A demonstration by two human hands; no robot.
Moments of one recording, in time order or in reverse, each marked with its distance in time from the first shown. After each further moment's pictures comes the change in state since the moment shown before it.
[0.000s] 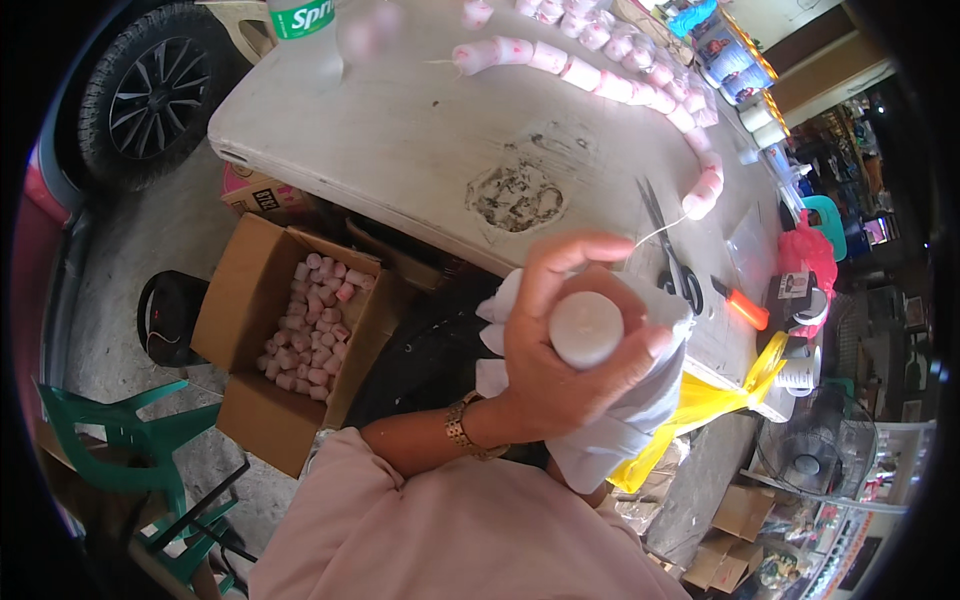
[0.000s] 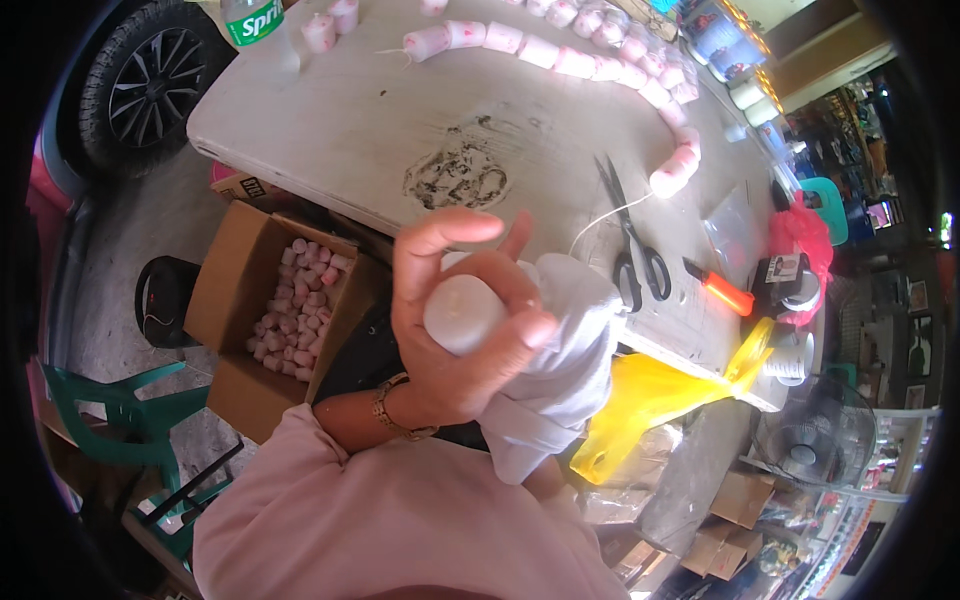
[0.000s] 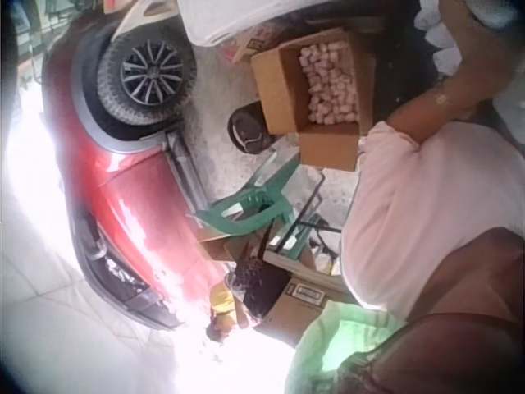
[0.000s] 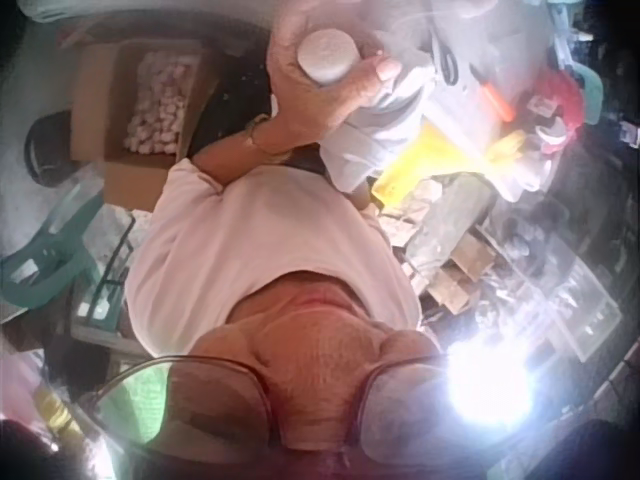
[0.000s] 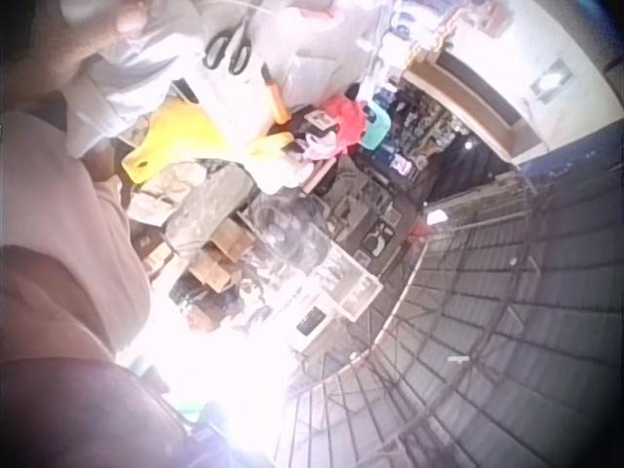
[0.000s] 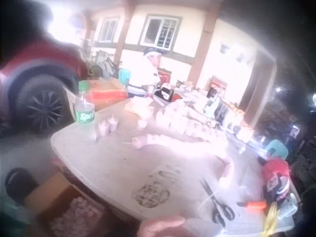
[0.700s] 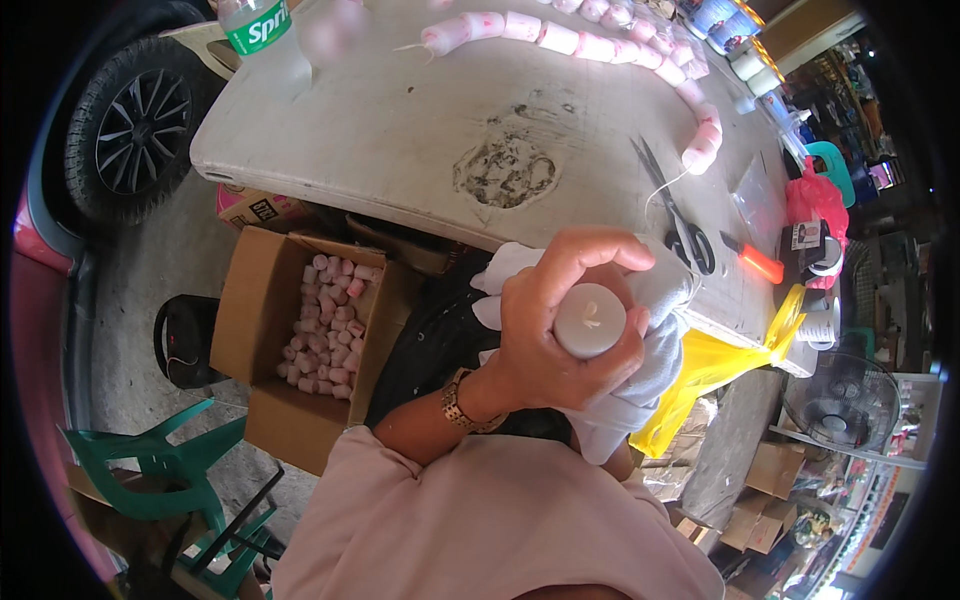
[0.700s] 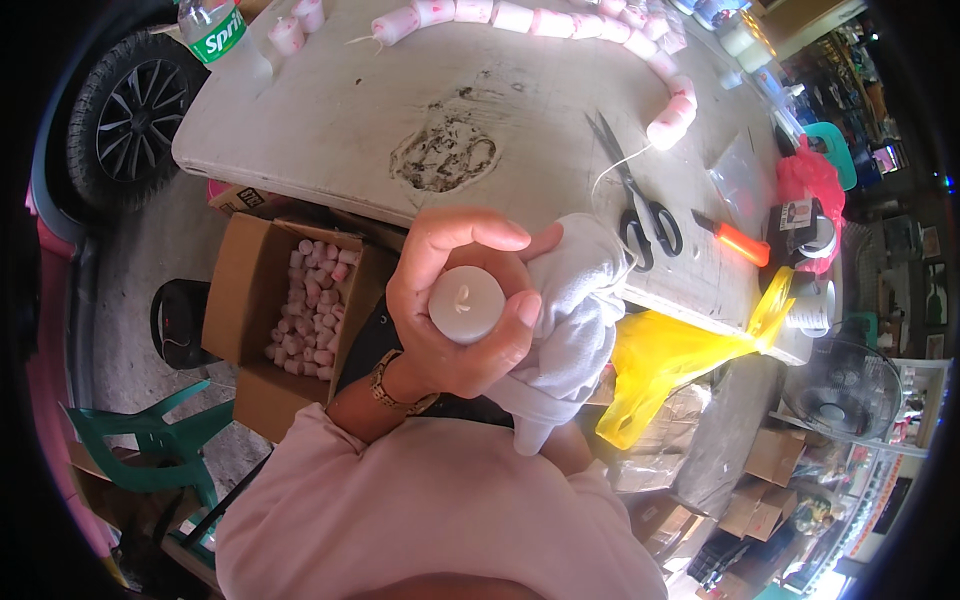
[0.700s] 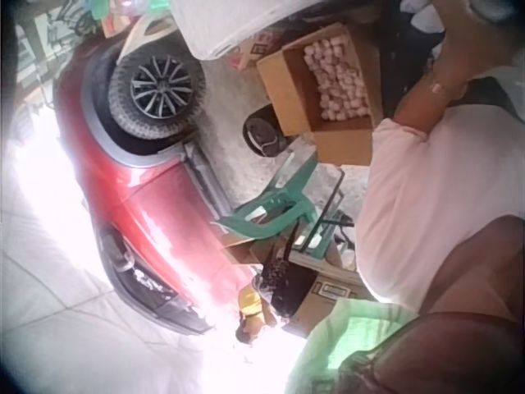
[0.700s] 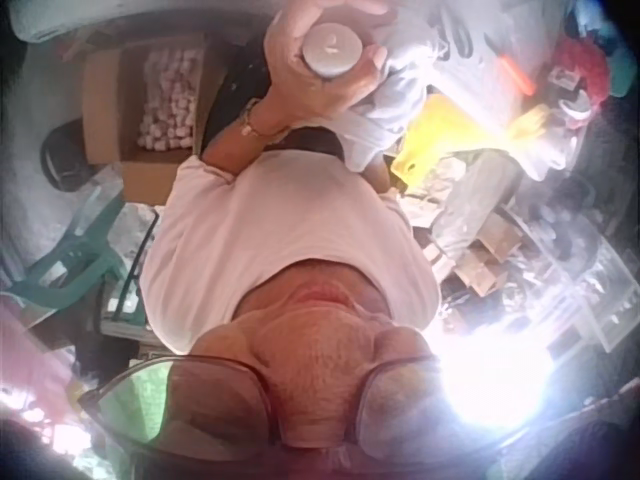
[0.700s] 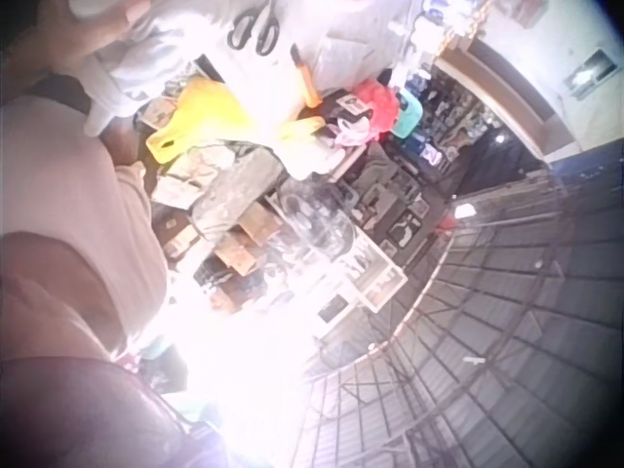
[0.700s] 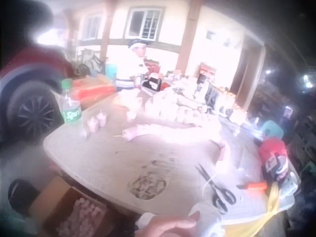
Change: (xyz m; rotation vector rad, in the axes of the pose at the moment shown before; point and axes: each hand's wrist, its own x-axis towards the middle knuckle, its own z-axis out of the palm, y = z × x) left_hand 0.008 -0.016 -0.017 0.125 -0.133 0.198; right_hand 0.004 -0.005 0.002 0.014 0.006 0.020
